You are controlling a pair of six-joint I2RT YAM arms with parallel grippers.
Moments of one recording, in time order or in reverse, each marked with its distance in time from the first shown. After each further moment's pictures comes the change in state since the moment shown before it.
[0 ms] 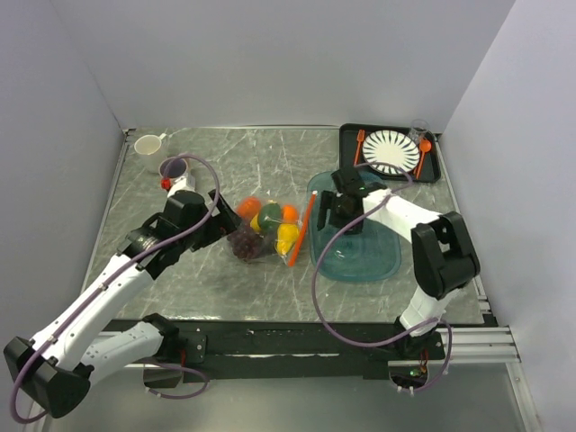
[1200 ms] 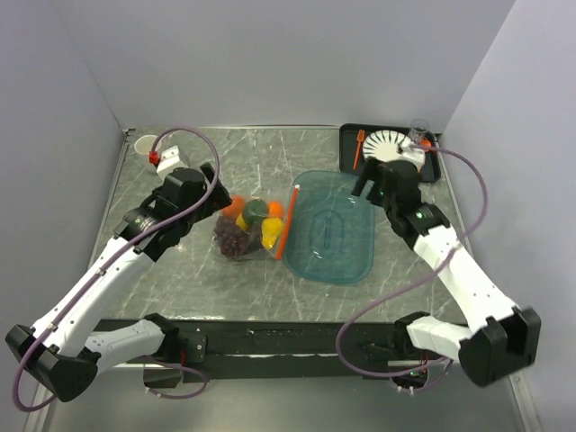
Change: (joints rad) left arm 0.000 0.114 0.222 -0.051 -0.276 0.117; right arm -0.071 -0.568 -0.124 0.183 0.332 -0.060
